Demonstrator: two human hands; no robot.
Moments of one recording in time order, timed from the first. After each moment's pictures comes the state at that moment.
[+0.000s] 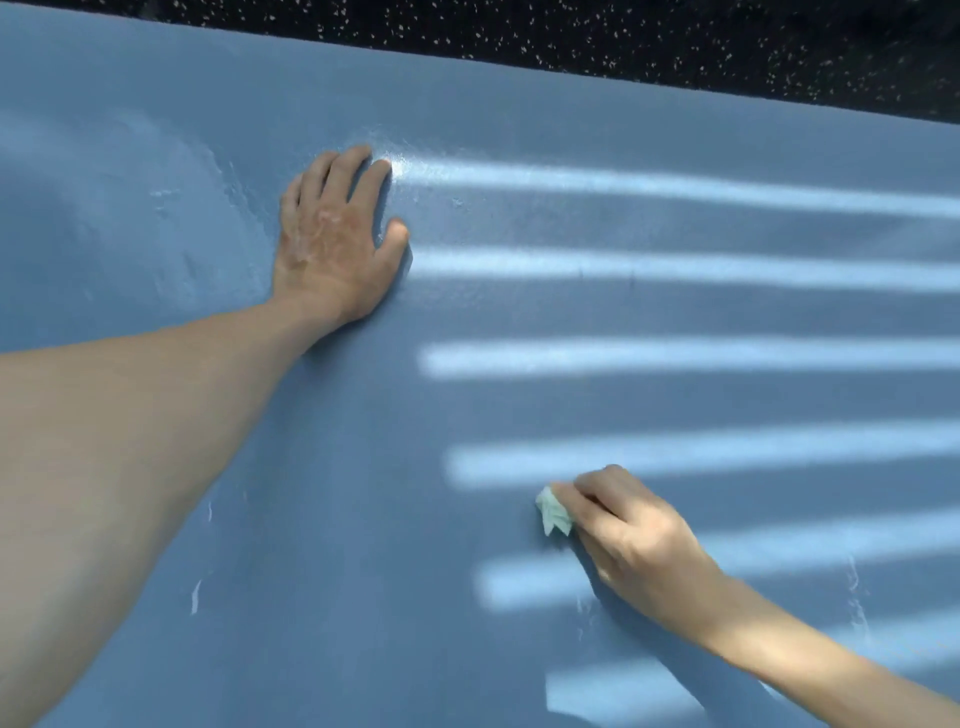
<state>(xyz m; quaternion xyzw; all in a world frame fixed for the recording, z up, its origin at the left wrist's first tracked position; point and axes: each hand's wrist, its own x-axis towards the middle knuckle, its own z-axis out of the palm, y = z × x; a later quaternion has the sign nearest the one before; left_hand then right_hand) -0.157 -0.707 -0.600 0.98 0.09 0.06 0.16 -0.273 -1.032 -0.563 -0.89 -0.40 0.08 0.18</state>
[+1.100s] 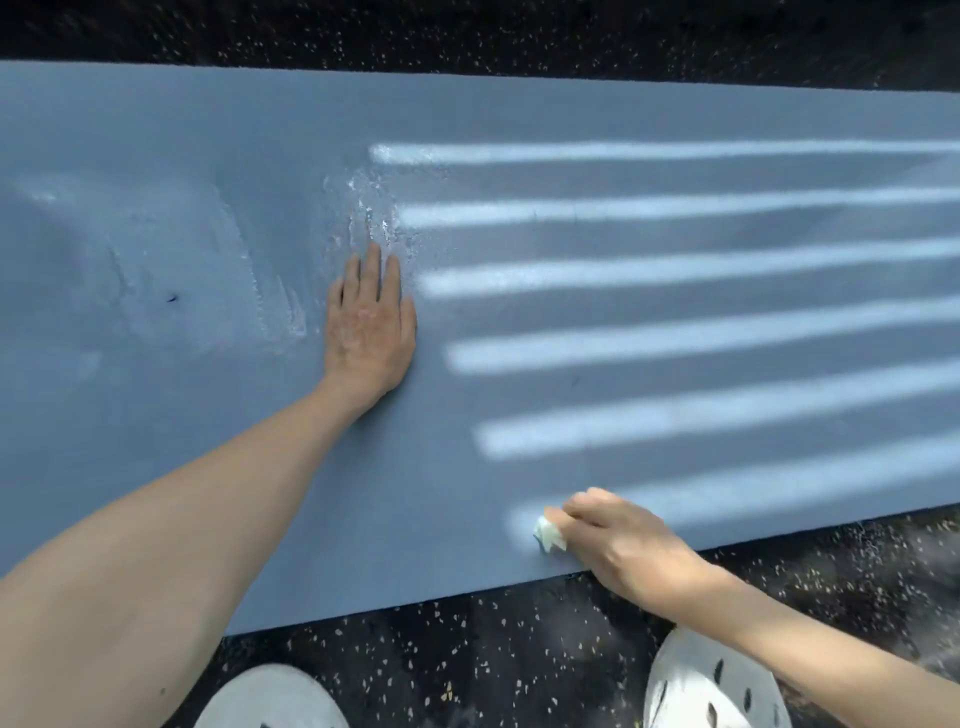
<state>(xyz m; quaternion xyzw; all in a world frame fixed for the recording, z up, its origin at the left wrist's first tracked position) -0.291 -0.771 -0.593 0.98 0.11 -0.02 0.13 -0.402 -1.080 -0.553 -0.88 -0.43 0.17 0.15</state>
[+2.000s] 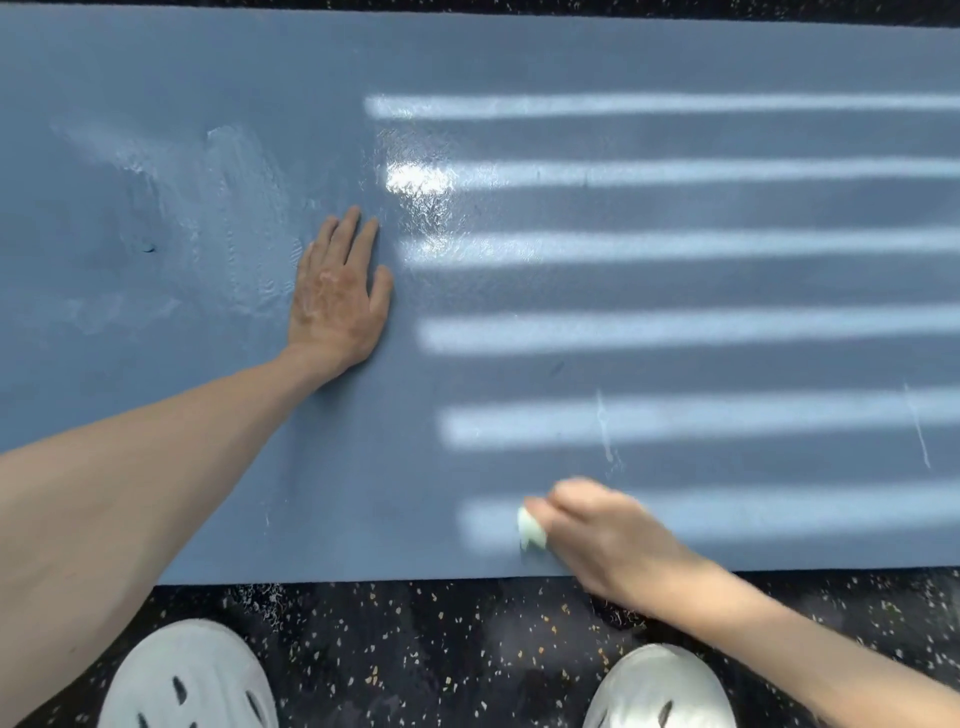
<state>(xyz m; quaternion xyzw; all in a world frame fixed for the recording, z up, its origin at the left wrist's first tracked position) -0.297 -0.784 -0.594 0.97 0.15 0.04 0.16 -0.374 -1.111 -0.567 -0.83 -0.49 0.16 0.19</state>
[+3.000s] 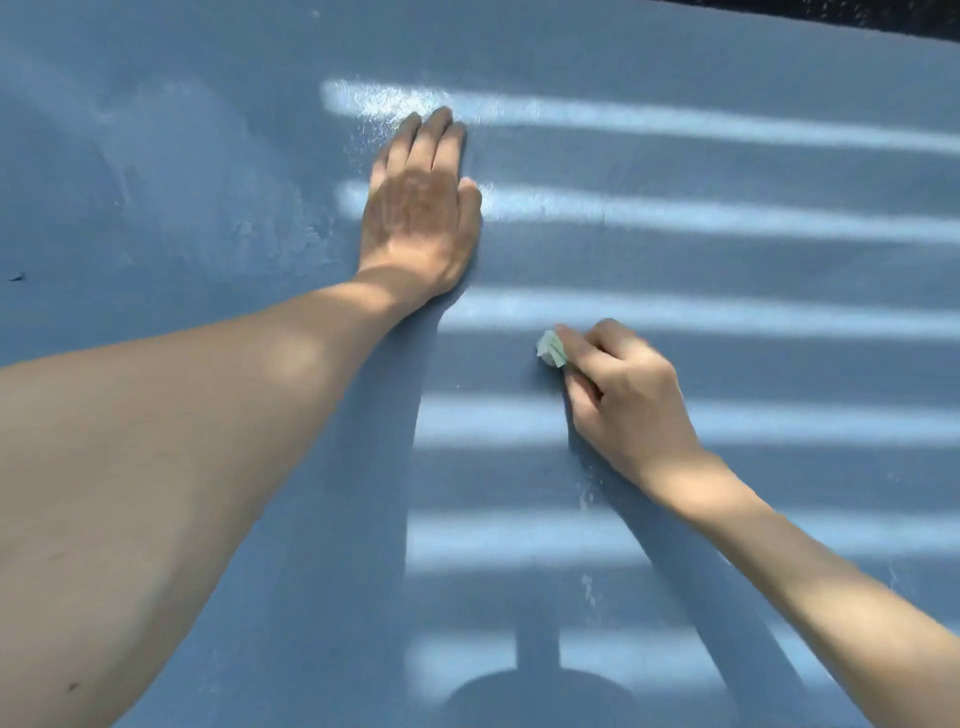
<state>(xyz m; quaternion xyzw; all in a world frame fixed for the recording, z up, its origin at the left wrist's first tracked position) -0.140 -0.831 -0.594 0.97 0.14 0.03 0.19 -0.196 -1.053 -0.579 -0.92 -0.31 0.02 0.22</state>
